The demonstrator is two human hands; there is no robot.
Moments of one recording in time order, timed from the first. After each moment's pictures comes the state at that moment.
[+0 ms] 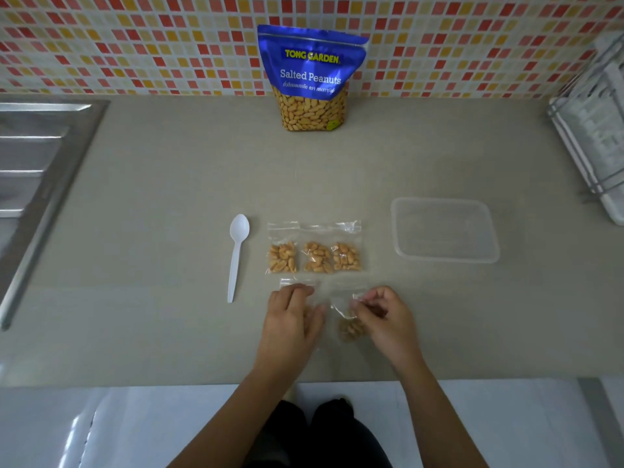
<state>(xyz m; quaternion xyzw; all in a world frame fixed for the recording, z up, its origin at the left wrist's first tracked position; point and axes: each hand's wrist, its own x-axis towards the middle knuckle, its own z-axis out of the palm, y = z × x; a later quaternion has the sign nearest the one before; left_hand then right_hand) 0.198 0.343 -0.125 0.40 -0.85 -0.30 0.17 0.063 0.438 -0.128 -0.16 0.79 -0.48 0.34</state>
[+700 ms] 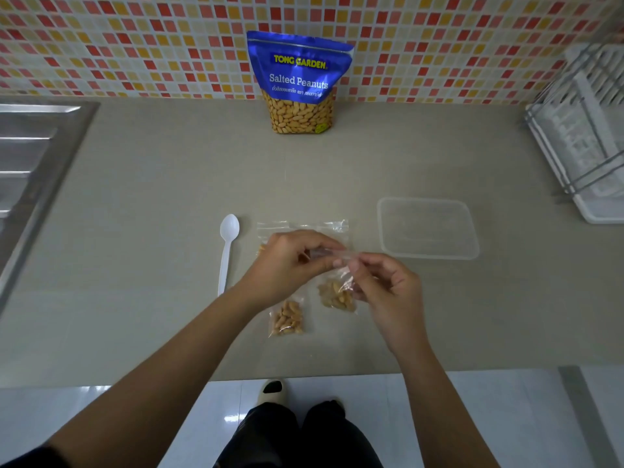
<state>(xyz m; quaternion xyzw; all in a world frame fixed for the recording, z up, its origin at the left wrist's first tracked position) 0.155 0.287 -0.042 0.20 -0.83 -0.49 0.17 0.064 0.425 -0.047 -0.18 0.68 -0.65 0.30</state>
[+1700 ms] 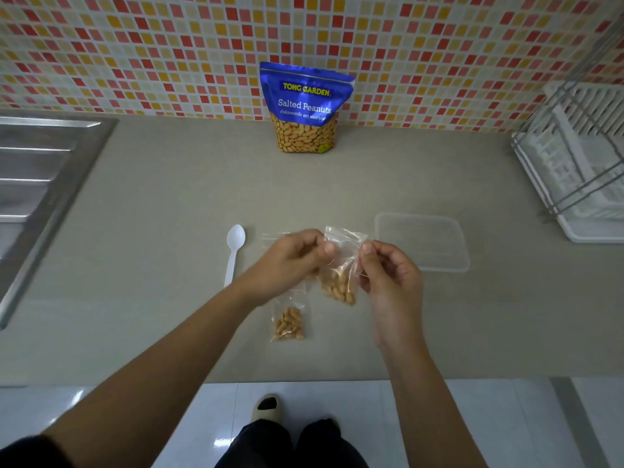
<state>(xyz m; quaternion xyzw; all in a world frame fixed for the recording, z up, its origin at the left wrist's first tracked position) 0.160 0.281 -0.032 0.21 -0.72 -0.65 0.10 0.070 0.410 -0.026 -0.13 0.62 -0.73 0.25</state>
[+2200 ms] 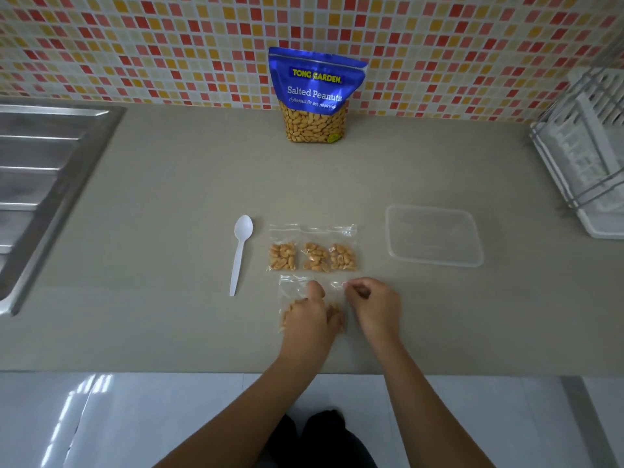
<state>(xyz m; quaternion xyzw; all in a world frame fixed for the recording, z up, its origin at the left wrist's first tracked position) 0.172 0.366 -0.104 0.46 -0.82 -0.34 0.03 0.062 0.415 -0.132 -0.21 0.87 -0.39 0.22</state>
